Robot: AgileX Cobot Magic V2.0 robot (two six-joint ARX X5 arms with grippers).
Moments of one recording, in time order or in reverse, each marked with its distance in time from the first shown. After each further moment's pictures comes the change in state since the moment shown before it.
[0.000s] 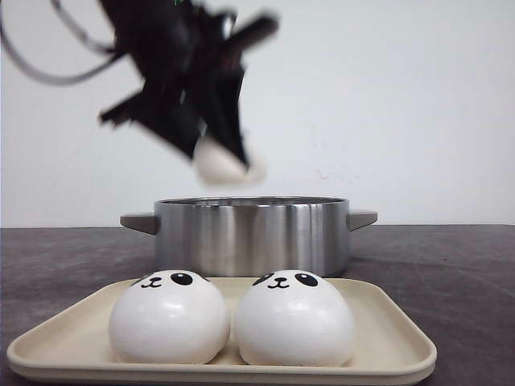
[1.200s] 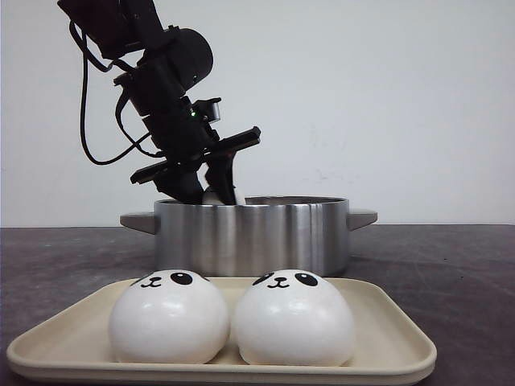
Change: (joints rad) left arm 0.256 0.378 0.153 0.367 -0.053 0.023; right arm 0.000 0.000 0.000 0.007 0.000 -0.009
